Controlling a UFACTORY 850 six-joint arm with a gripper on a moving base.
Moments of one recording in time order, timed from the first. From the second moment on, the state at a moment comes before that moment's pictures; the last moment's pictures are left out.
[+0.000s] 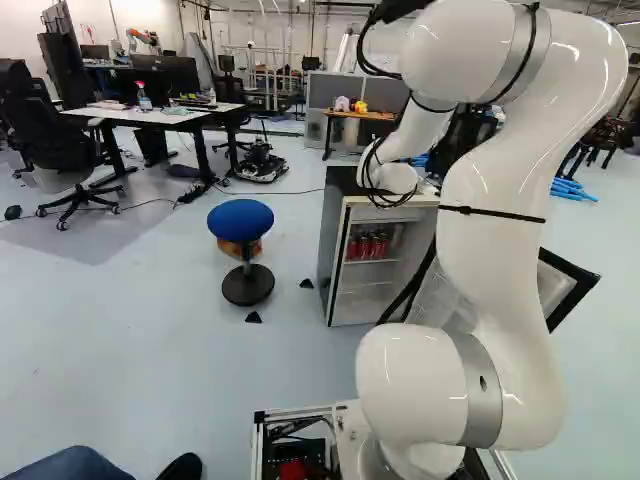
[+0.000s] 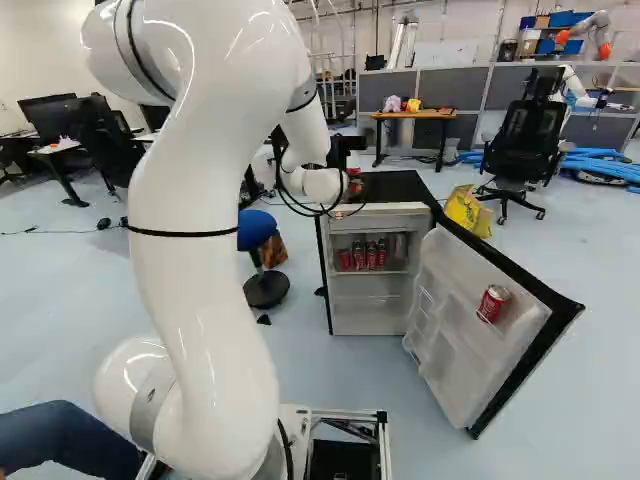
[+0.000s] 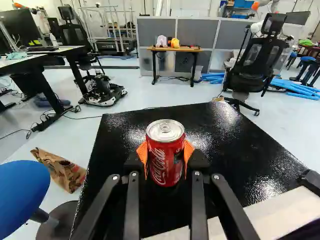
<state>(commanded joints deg) -13.7 -26.6 -57.6 -2.1 42.1 0.0</state>
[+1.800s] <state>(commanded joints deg) -13.0 -32.6 -64.4 -2.1 42.1 0.0</state>
